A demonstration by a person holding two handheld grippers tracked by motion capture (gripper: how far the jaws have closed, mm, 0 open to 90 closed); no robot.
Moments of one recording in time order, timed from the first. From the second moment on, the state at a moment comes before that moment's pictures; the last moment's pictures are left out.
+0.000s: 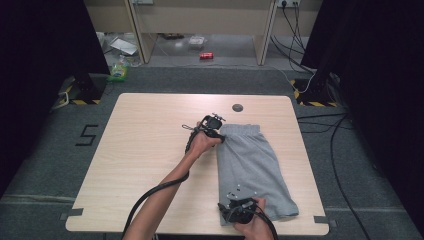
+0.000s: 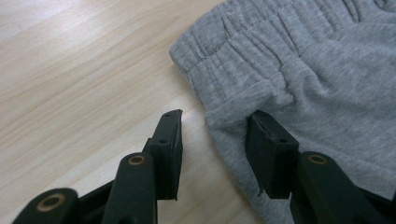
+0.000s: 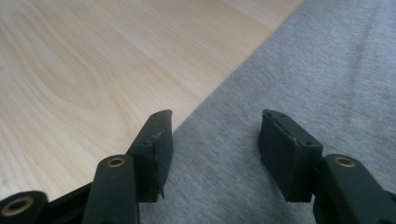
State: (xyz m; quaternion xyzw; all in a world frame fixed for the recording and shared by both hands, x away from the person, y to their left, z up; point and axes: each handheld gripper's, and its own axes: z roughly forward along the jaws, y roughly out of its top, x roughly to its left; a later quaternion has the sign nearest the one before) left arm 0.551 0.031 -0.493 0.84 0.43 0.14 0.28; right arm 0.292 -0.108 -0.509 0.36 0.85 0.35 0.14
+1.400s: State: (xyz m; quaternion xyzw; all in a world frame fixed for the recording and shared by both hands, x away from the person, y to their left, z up) left arm 0.561 0.143 -0.493 0.83 0.47 0.15 0.26; right arm 0.320 0.012 -0.513 0.29 0.87 0.38 0.09
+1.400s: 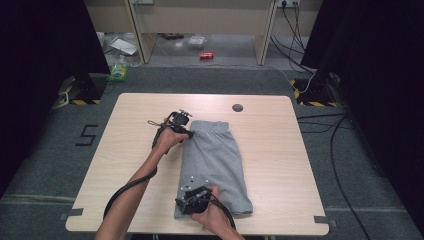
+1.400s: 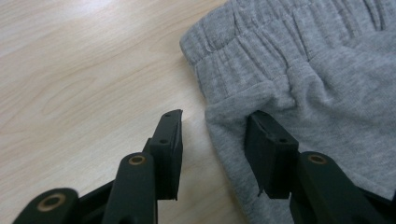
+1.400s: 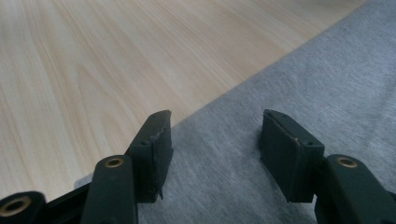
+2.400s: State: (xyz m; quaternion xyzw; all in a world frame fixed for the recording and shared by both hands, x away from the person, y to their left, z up) left arm 0.556 0.168 -0.496 0.81 0.50 0.15 0.28; right arm 0.326 0.026 -0.510 0.29 0.87 0.40 0.06
